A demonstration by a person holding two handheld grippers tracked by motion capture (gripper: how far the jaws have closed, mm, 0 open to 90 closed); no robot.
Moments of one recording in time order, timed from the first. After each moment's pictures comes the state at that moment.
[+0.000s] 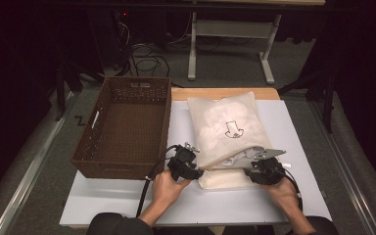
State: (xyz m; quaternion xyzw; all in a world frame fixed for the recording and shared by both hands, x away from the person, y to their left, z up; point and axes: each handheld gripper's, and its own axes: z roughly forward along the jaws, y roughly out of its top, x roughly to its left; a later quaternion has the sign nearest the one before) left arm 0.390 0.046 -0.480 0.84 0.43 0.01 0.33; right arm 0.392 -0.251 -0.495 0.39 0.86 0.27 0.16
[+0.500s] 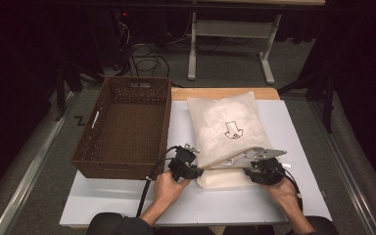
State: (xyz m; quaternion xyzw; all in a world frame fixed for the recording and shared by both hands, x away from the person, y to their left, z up) left arm 0.395 0.047 -0.491 0.84 0.42 -0.01 0.35; right arm 0.391 -0.251 -0.495 0.39 0.86 0.28 0.17
